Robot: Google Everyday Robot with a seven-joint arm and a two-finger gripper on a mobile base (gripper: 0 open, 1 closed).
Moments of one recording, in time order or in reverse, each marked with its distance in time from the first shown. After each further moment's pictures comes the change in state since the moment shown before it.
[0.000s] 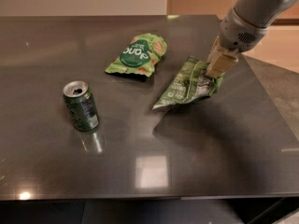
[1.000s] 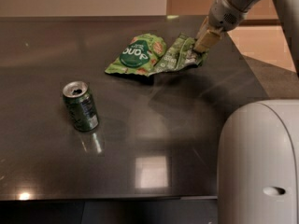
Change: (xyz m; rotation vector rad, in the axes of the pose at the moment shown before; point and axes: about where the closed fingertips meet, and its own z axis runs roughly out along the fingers) arm -0.029 -0.123 0.021 0.049 -0.166 -0.021
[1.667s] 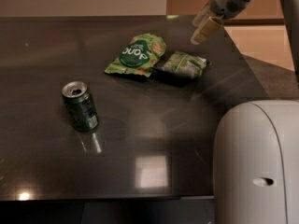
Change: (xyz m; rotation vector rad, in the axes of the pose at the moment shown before) arm -0.021 -0.028 -0.022 0.109 -0.087 -0.031
